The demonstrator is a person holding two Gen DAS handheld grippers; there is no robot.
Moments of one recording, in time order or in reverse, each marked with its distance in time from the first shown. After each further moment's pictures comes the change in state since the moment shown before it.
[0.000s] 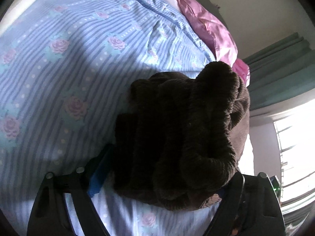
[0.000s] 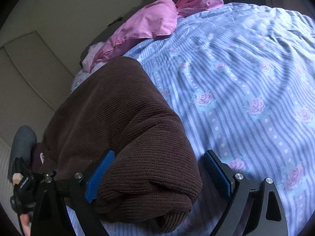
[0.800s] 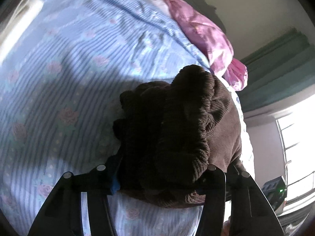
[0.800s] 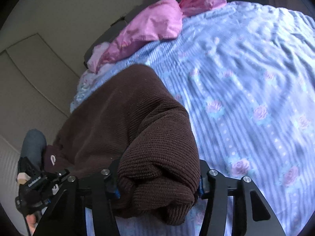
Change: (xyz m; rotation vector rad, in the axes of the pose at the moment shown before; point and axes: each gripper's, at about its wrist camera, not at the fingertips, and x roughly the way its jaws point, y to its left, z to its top) left arm -0.017 -0.041 0.004 0.061 -0.037 0.047; right arm -0.023 0.014 0.016 0.006 0.003 0.035
